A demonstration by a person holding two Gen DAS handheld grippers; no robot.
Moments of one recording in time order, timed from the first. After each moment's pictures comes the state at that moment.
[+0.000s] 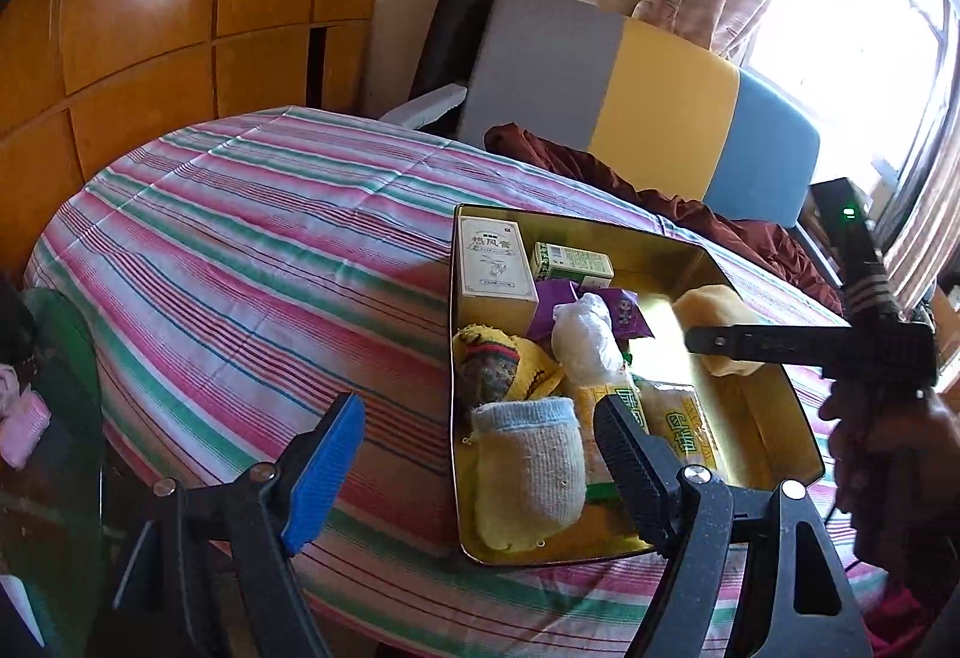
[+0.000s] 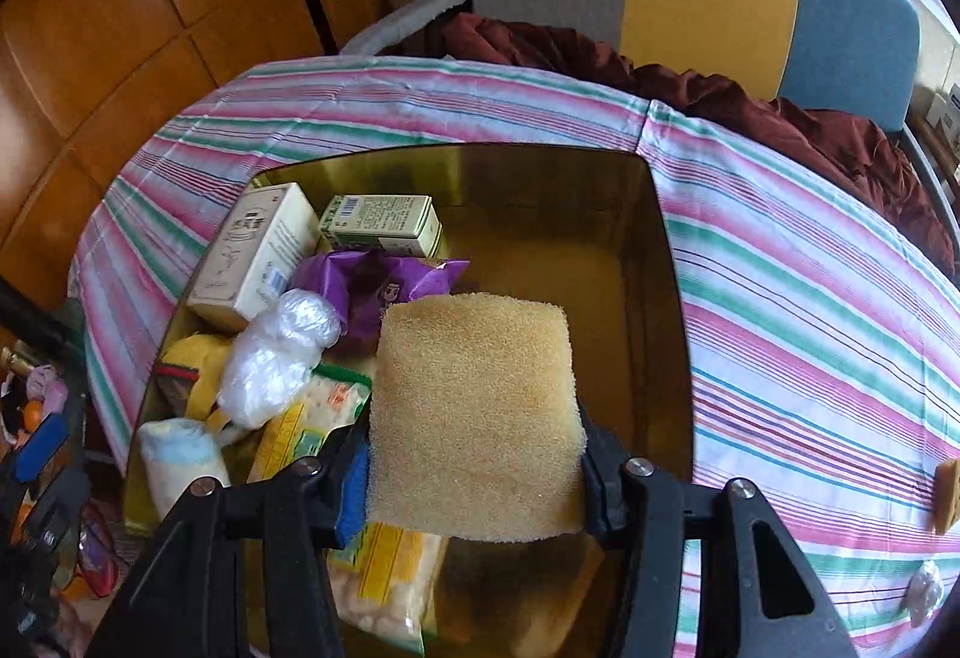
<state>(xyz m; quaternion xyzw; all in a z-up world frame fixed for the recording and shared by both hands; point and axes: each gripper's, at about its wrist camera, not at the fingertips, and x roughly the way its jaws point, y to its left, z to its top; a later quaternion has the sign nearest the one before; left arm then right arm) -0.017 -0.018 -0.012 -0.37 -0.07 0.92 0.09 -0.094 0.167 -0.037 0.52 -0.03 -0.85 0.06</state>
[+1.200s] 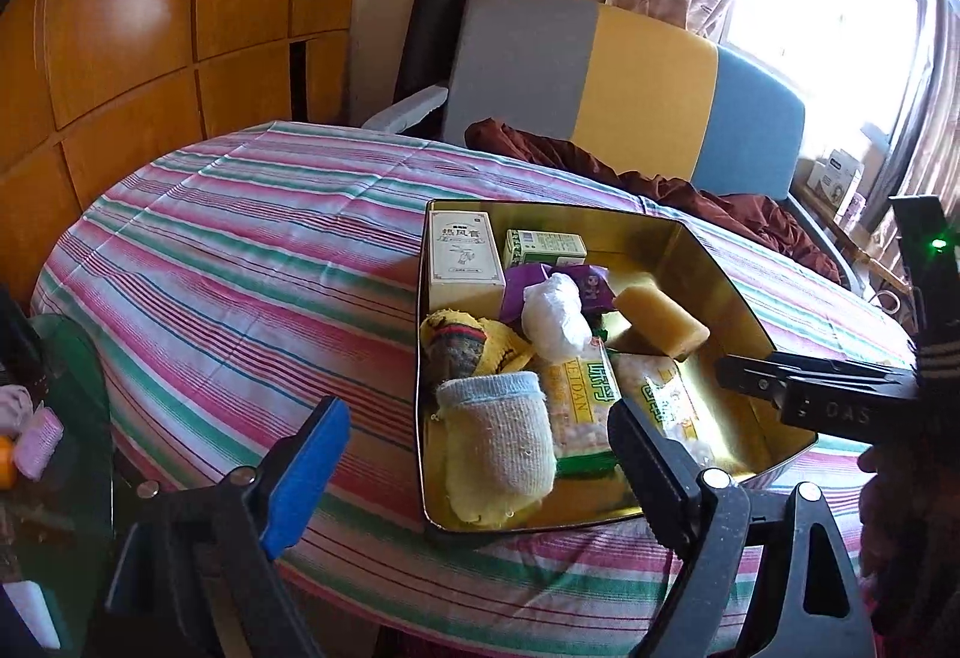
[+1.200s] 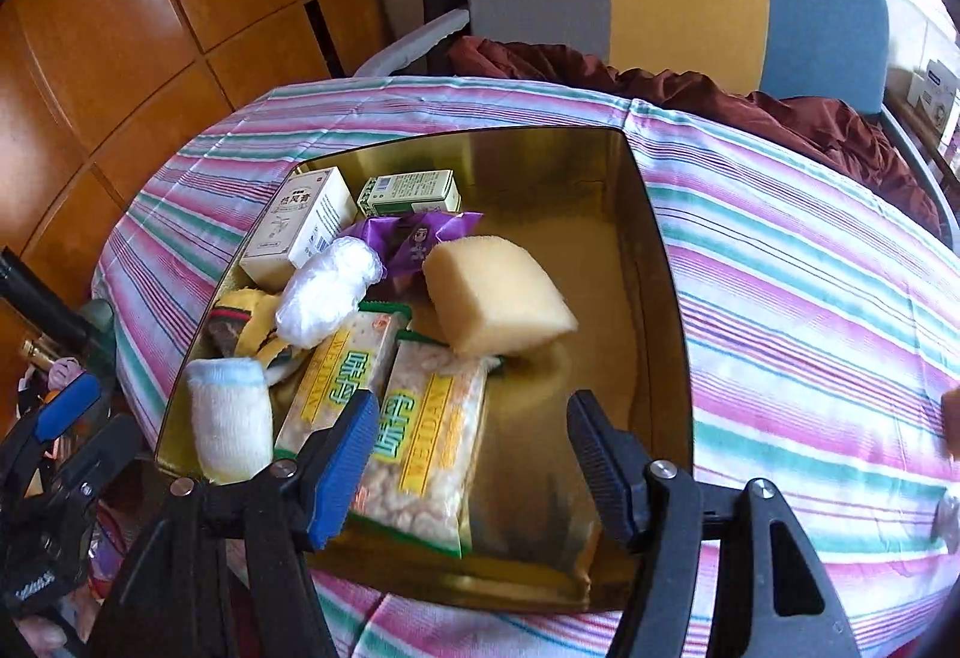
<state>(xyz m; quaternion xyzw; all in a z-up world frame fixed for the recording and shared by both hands) 0.002 0.007 -0.006 -0.37 -0.03 0.92 0.09 -0.020 0.175 -0.025 0.47 -0.05 -0.88 0.07</state>
